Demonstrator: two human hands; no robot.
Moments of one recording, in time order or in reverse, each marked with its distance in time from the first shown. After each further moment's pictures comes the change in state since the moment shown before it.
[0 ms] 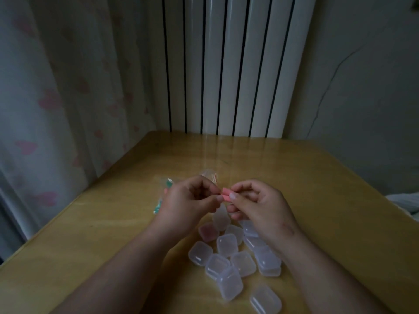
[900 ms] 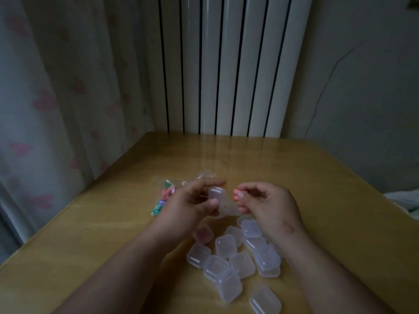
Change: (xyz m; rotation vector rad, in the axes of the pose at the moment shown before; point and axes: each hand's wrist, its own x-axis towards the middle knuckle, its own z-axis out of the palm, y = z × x) left_hand -0.006 0.008 0.000 -0.071 -0.137 -0.156; right_hand 0.007 0.008 -0.011 -0.145 0.134 -0.081
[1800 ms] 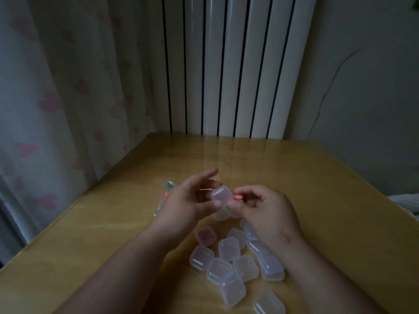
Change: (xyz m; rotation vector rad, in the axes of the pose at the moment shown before) left_hand 0.006 -0.003 -0.004 -0.209 0.033 0.024; right_hand -0.006 0.001 0.008 -0.142 -0.028 -0.038
